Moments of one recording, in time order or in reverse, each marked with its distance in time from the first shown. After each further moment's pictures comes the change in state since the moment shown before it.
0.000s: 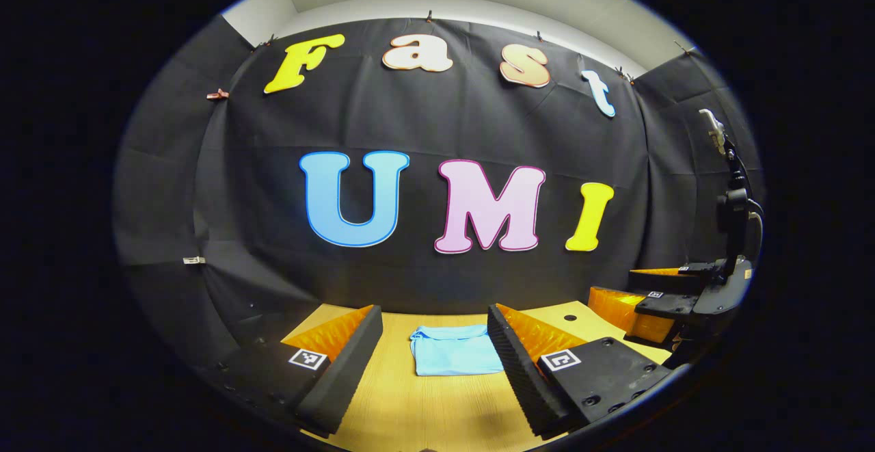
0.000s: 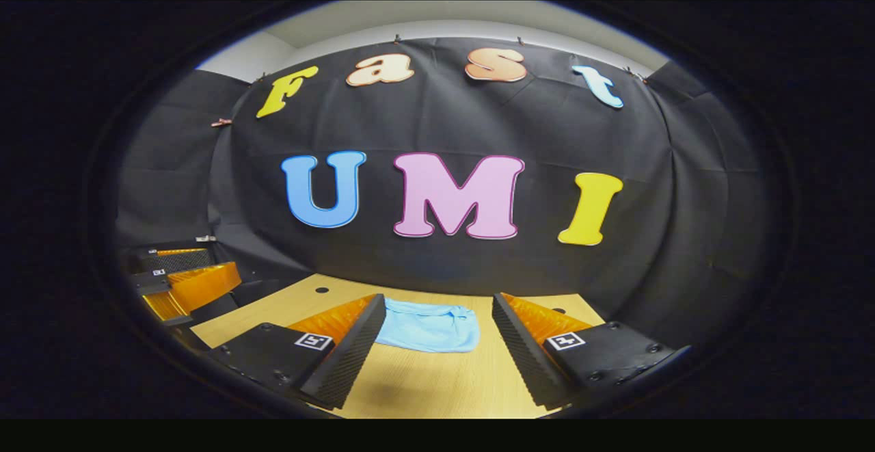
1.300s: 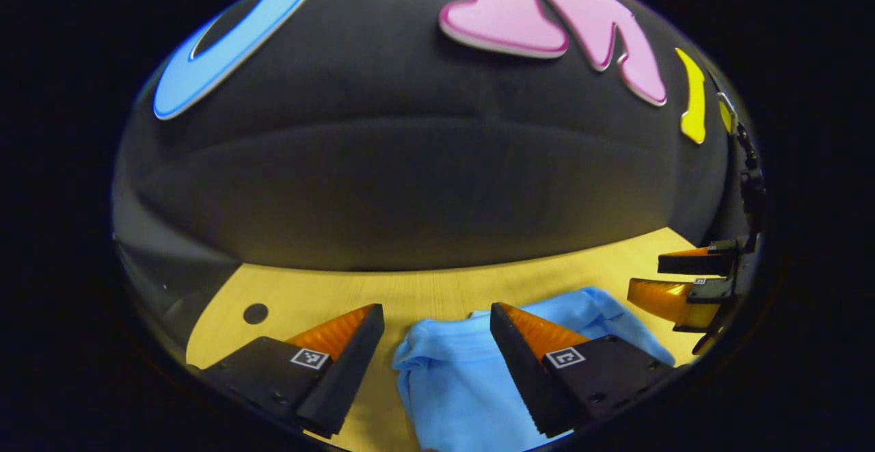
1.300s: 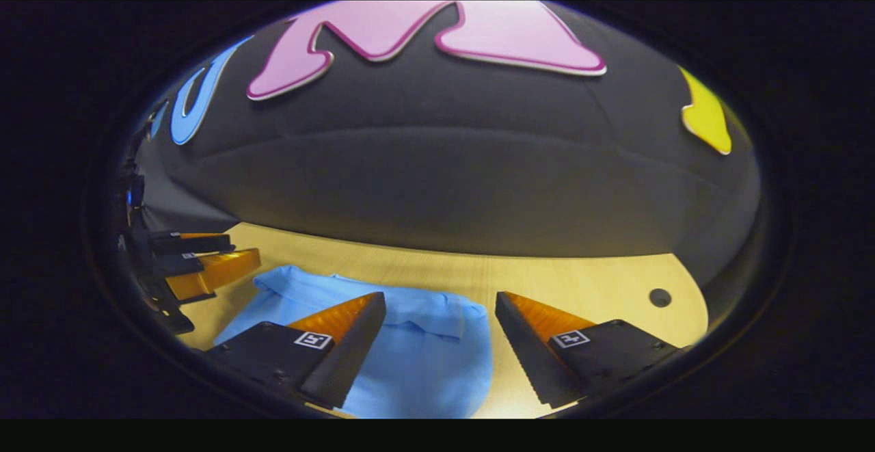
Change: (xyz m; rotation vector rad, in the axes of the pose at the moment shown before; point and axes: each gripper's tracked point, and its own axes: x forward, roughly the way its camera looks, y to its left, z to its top) left arm 0.450 0.042 -0.232 0.078 0.356 0.005; right arm 0.415 -0.064 -0.256 0.068 0.360 0.046
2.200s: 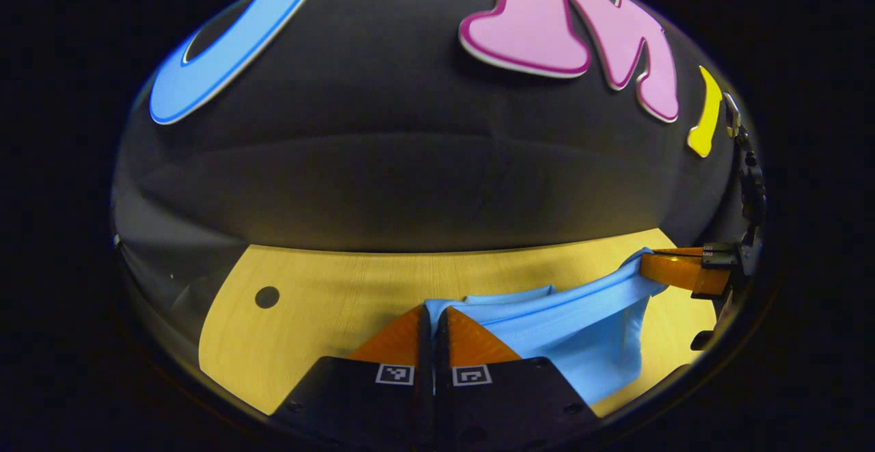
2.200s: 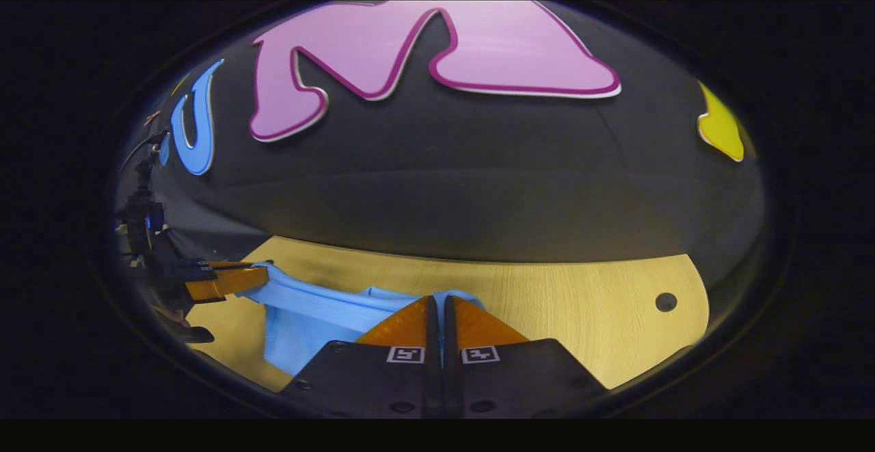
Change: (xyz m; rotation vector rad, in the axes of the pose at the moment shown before) left arm 0.036 0.012 -0.024 -0.072 0.223 -0.018; right arm 0.028 0.025 0.032 0.057 0.090 0.126
